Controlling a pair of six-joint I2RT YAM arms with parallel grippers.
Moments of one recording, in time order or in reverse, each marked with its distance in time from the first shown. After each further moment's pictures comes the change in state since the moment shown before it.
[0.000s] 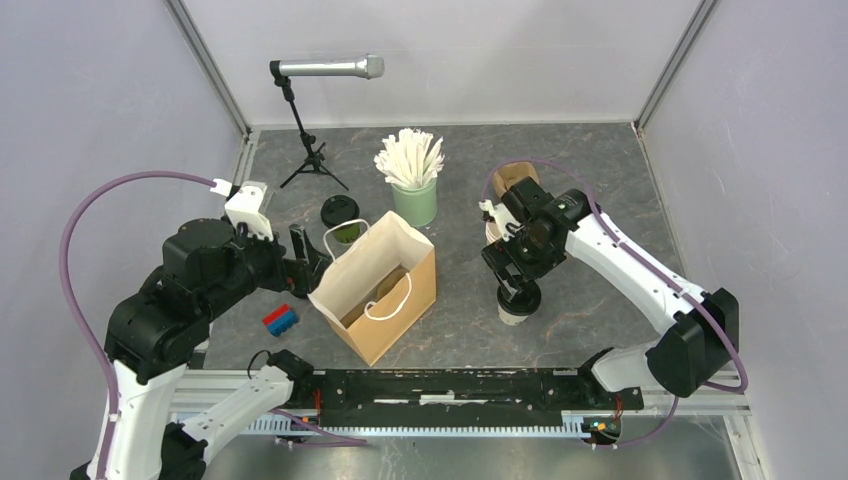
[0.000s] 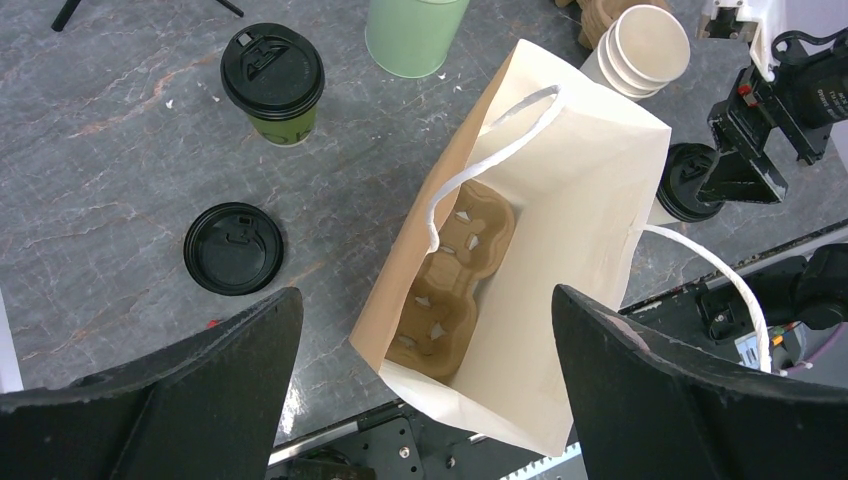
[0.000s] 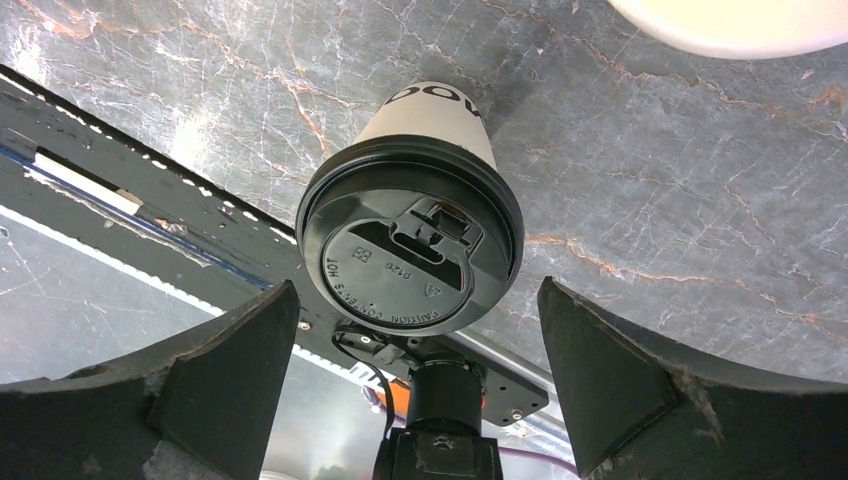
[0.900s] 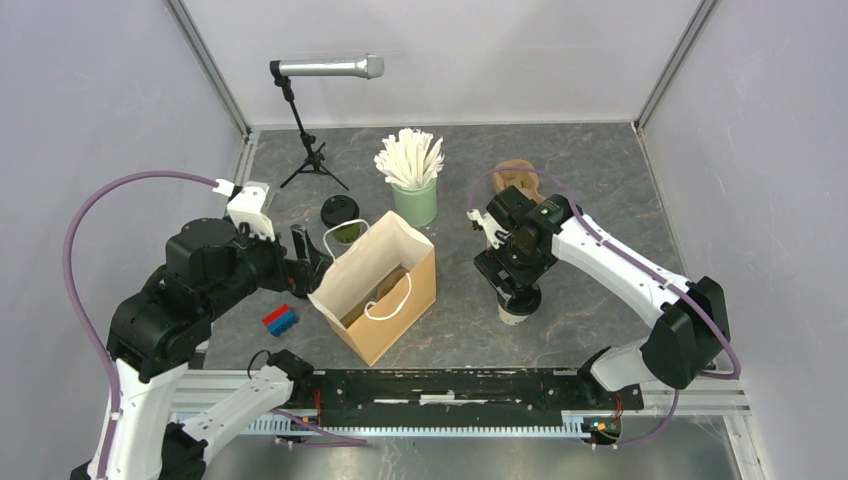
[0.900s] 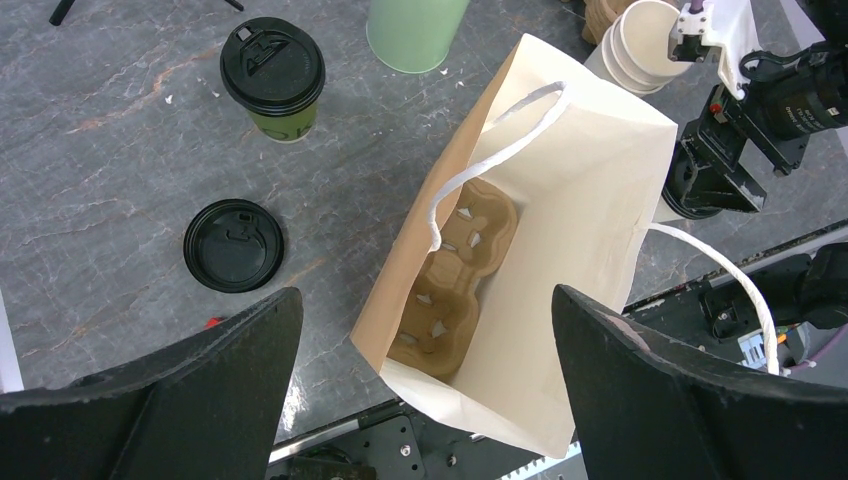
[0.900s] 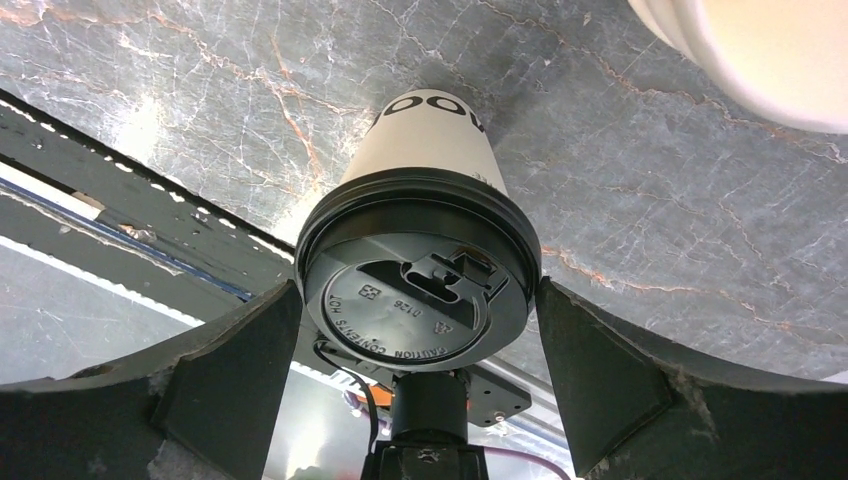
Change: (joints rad) left arm 0.000 0.000 -0.011 0.001 -0.001 0.000; right arm 0.069 0.048 -0.027 0.034 0.051 0.000
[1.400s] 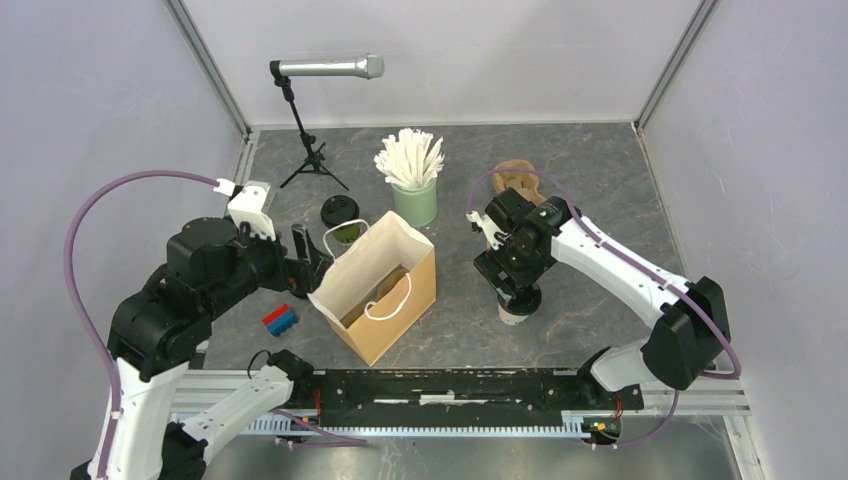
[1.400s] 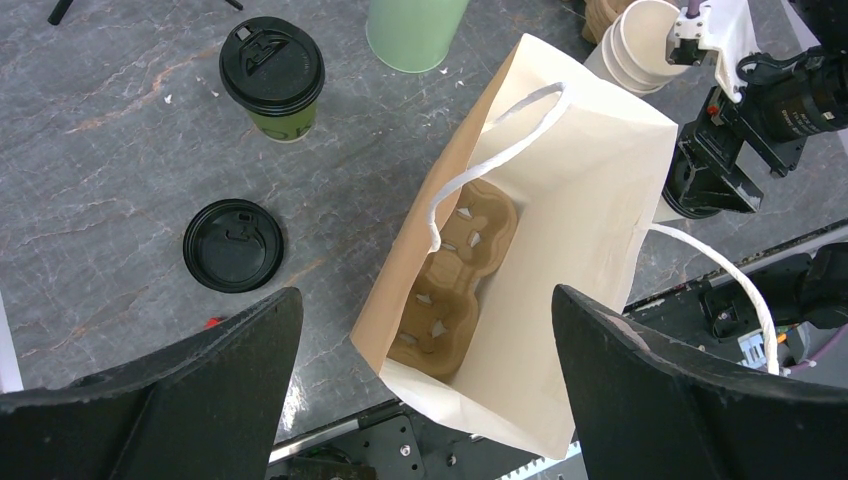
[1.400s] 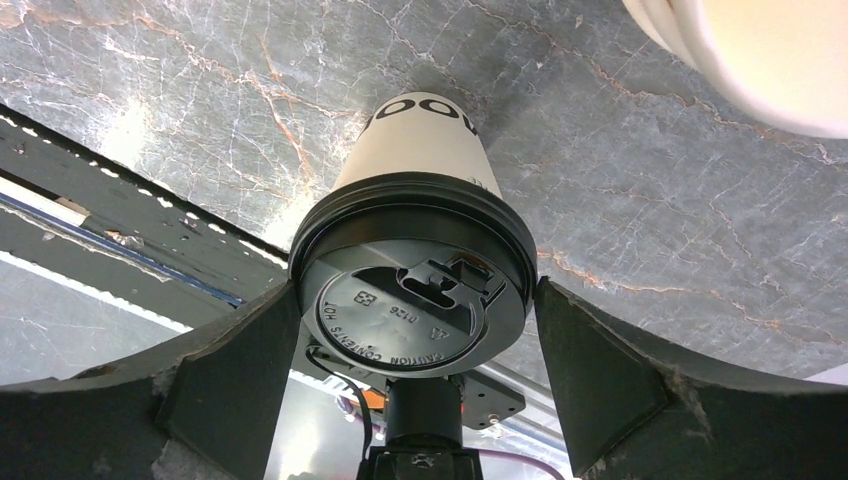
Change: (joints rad) left arm 0.000 0.003 0.000 0.000 0.001 0.000; right arm 0.011 0.000 -0.013 0.014 0.027 0.000
